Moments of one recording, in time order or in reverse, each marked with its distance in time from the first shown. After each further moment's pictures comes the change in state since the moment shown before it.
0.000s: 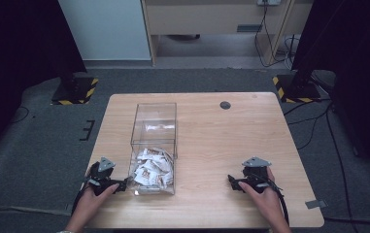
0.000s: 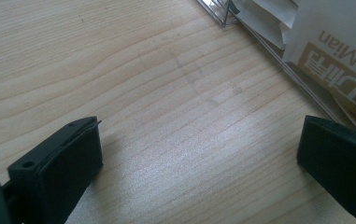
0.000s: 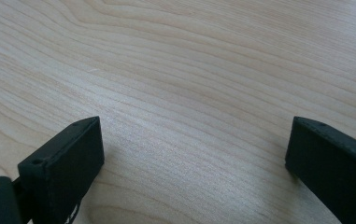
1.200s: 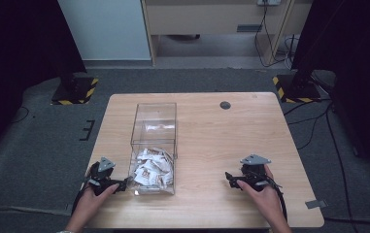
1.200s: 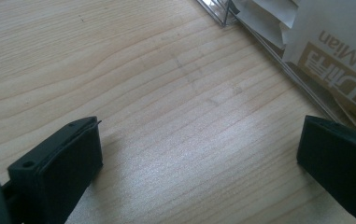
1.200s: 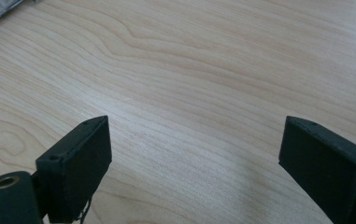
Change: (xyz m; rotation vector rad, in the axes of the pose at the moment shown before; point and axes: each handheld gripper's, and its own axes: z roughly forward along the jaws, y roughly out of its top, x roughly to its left) left arm 0.000 0.000 0.000 0.000 0.000 0.000; right arm 0.010 0.017 -0.013 -0.041 0.039 -0.012
